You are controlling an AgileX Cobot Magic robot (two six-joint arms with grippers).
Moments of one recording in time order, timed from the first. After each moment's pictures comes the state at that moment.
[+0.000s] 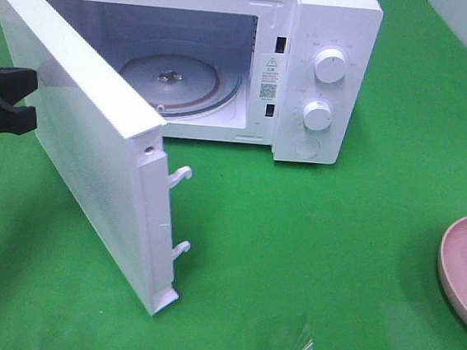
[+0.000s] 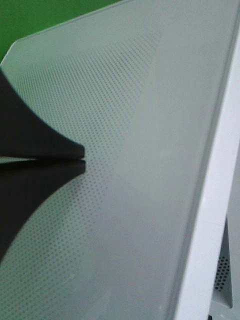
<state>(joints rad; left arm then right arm) -0.16 1.51 -0.41 0.41 -0.80 -0.28 0.09 0.00 -0.50 -0.03 0.97 0.09</state>
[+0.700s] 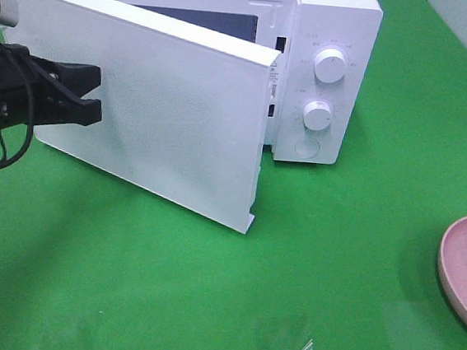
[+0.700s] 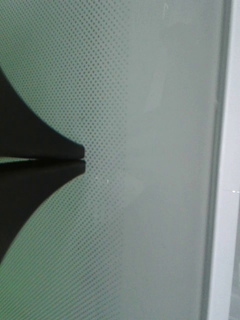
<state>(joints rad) -0.31 1.66 -0.56 0.34 -0.80 -0.28 0.09 0.00 -0.50 -0.03 0.97 0.09</state>
